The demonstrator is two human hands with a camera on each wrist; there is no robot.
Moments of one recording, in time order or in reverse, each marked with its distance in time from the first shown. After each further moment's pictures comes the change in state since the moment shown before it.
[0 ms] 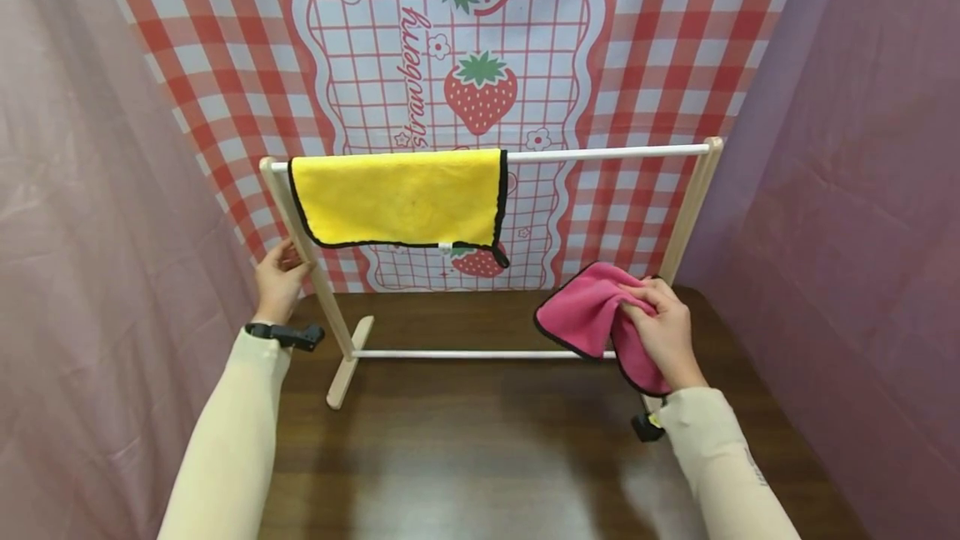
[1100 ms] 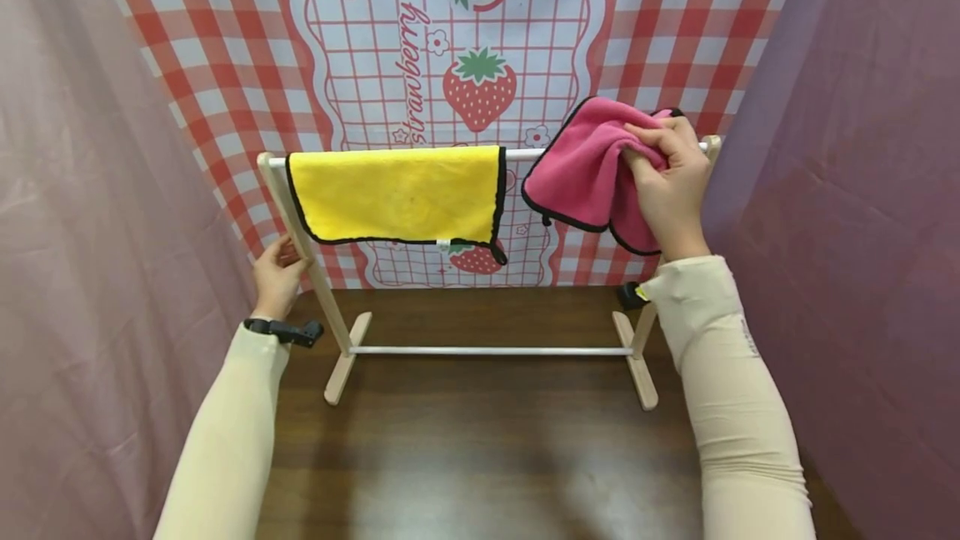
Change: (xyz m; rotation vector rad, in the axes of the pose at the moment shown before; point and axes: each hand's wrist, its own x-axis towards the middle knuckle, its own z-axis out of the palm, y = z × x) left_hand 0.002 -0.001 0.002 0.023 0.016 -0.002; right_hand 0.141 -0.136 0.004 0.136 0.271 -0.312
